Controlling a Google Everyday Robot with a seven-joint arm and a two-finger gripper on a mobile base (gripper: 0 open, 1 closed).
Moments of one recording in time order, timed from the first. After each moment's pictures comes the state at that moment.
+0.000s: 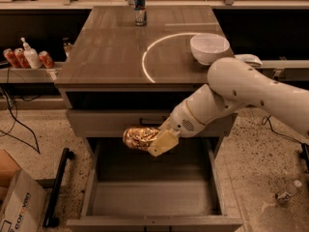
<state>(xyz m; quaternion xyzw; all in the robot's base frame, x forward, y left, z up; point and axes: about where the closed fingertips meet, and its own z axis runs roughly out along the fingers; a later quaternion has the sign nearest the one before) 0.476 -0.017 0.735 -0.51 0.78 0.32 0.17</state>
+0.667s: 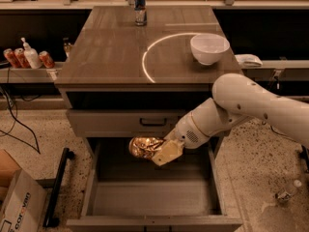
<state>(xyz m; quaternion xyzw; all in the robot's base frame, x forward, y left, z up) 0.464 -0.030 0.704 -0.48 0.80 0.33 0.16</state>
